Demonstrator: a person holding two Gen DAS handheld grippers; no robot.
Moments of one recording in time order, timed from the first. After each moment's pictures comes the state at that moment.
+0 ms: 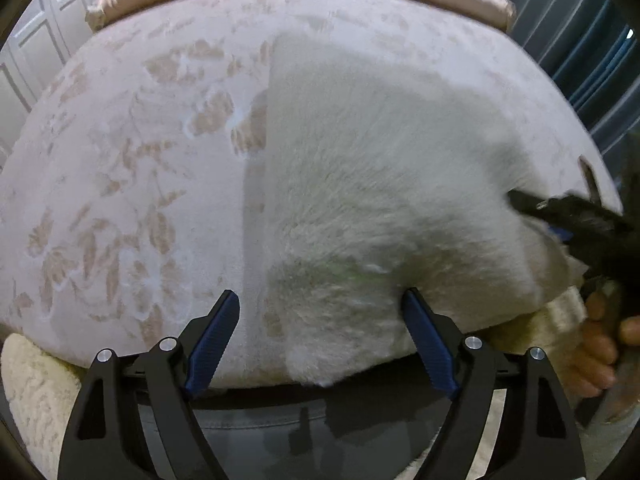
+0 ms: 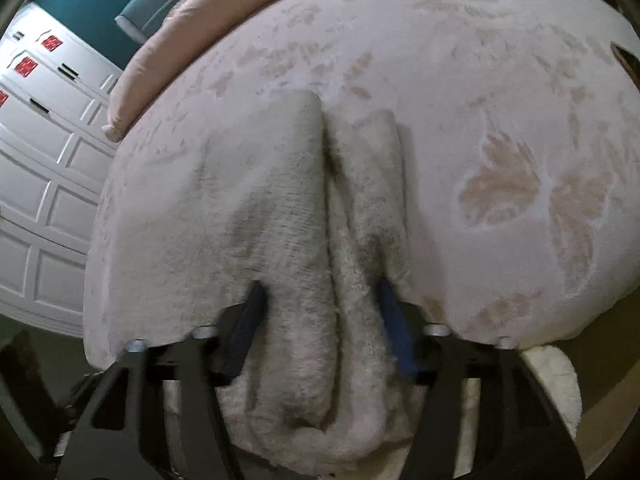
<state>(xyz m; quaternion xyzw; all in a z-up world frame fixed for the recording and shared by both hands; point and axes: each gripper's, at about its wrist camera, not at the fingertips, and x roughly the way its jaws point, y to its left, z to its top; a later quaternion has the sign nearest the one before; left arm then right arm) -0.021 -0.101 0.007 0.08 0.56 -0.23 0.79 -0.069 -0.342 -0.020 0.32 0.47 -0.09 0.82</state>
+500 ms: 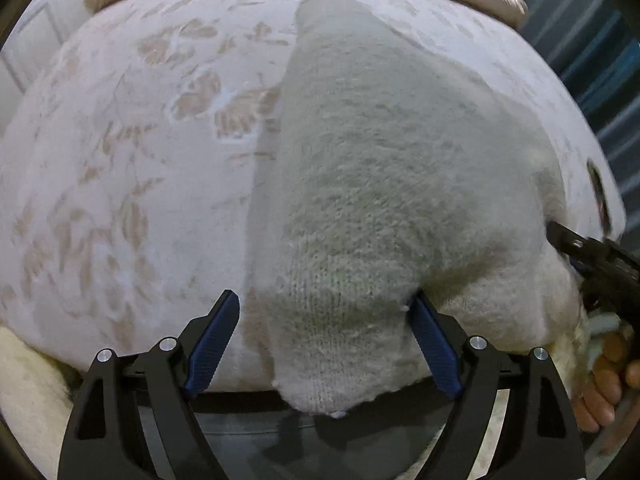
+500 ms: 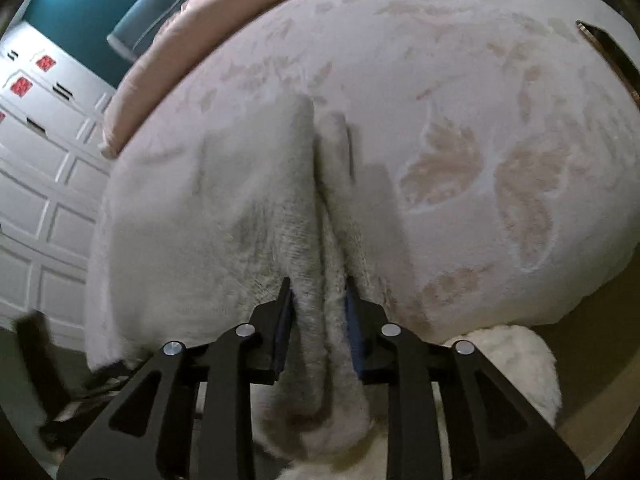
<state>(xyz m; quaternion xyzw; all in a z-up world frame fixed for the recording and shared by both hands) -0.006 -0.112 -0.023 0.06 0.59 -0.22 0.77 -0.100 -0.363 -0.018 0.34 0.45 -0.12 0.81</state>
